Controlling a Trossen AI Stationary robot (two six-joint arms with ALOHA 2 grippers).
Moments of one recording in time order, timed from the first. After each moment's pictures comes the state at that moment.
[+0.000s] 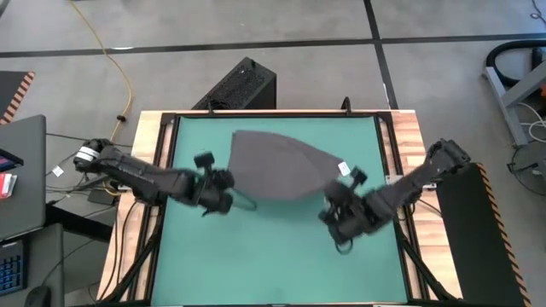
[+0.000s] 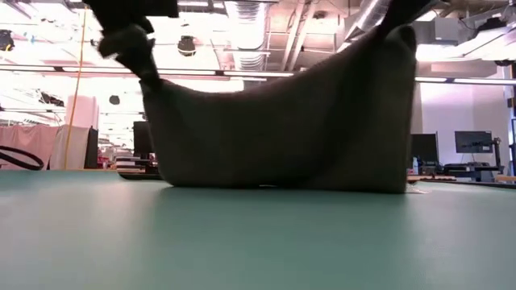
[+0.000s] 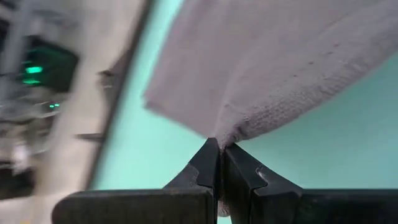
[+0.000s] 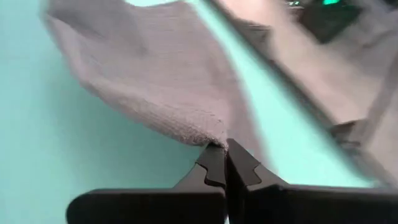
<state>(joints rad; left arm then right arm) -0.30 1.37 1.06 -0.96 -0.75 -0.41 0.57 1.49 1.34 -1.28 0.91 1.06</state>
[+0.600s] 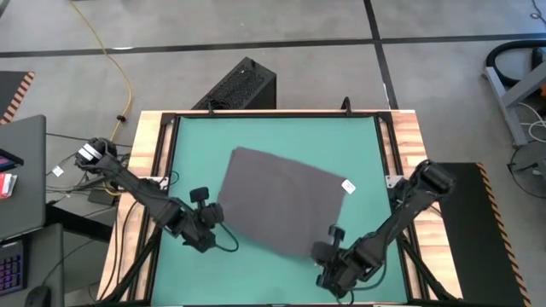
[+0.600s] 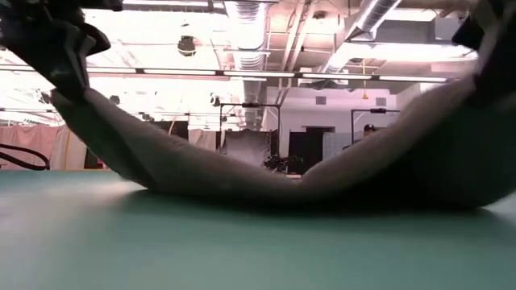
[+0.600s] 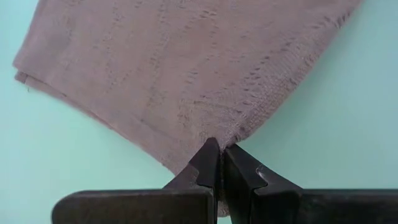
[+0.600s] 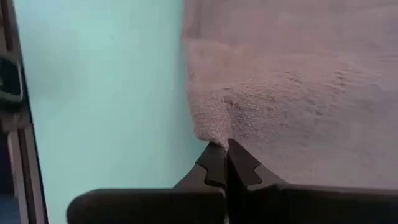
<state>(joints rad) -0.60 1.38 0.97 -0.88 -0.47 -0.71 0.78 1.79 1.25 -0.67 0.51 1.00</state>
